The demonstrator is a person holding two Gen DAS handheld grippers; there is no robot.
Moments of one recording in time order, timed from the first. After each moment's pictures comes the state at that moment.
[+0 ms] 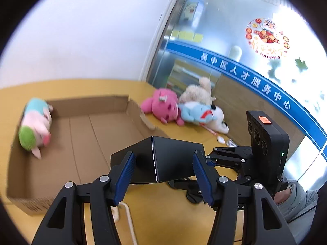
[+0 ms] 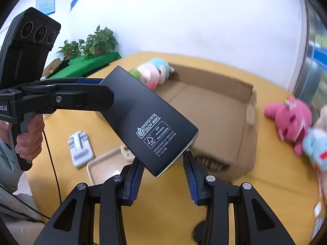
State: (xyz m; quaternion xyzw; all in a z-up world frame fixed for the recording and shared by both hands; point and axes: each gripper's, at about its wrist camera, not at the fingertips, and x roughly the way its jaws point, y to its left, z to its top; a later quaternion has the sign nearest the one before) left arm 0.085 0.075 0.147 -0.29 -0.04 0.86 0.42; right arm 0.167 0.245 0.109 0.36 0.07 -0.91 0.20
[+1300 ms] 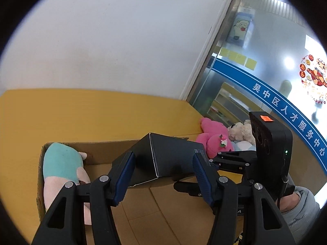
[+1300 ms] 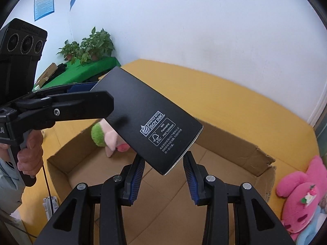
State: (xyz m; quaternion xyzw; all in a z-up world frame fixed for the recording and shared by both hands) left arm -0.138 0.040 0.148 -0.32 -0.09 0.88 0.34; right arm -0.109 0.214 0.142 0.39 0.08 -0.89 0.24
